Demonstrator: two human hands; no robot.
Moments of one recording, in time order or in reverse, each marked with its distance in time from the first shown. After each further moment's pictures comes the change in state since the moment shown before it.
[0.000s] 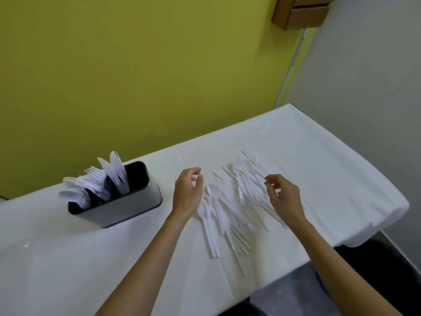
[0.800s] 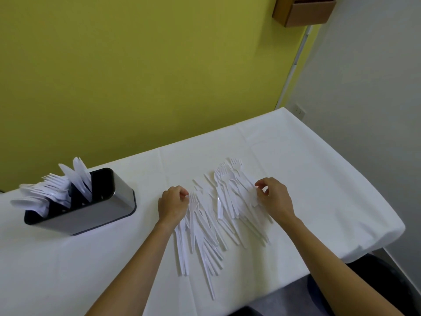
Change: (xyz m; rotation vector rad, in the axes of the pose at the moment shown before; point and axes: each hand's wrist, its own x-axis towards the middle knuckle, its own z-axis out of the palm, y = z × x) left_hand 0.026 -0.036 0.059 0.454 -0.046 -0.187; right_hand 0.066 0.052 -0.017 -0.167 -0.199 0.055
